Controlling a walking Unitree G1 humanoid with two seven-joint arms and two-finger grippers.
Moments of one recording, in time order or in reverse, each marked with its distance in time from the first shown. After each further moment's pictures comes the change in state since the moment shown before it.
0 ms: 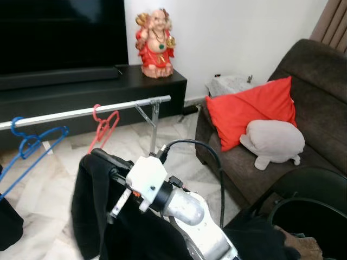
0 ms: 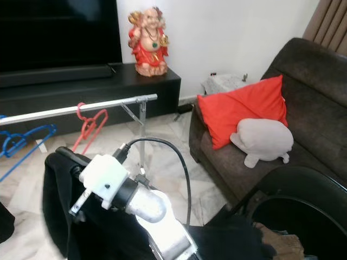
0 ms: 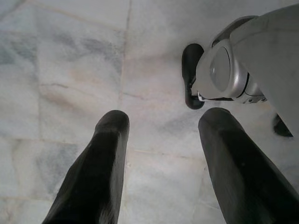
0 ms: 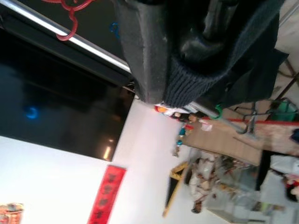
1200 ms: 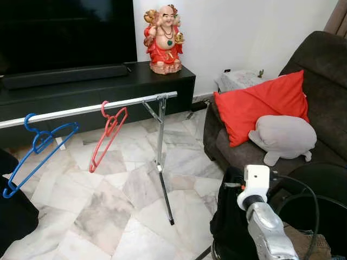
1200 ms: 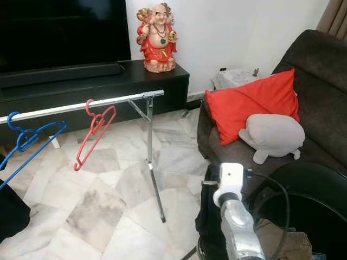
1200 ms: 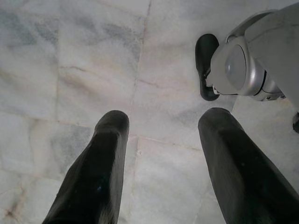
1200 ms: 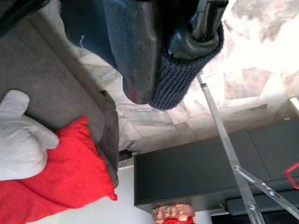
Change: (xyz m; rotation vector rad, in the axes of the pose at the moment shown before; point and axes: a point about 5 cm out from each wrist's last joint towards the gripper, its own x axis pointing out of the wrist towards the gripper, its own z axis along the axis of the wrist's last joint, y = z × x) left arm 0.000 0.001 0.000 -0.013 -0.009 0.053; right arm -0.206 -0.114 -0.104 0.222 0.618 -1.061
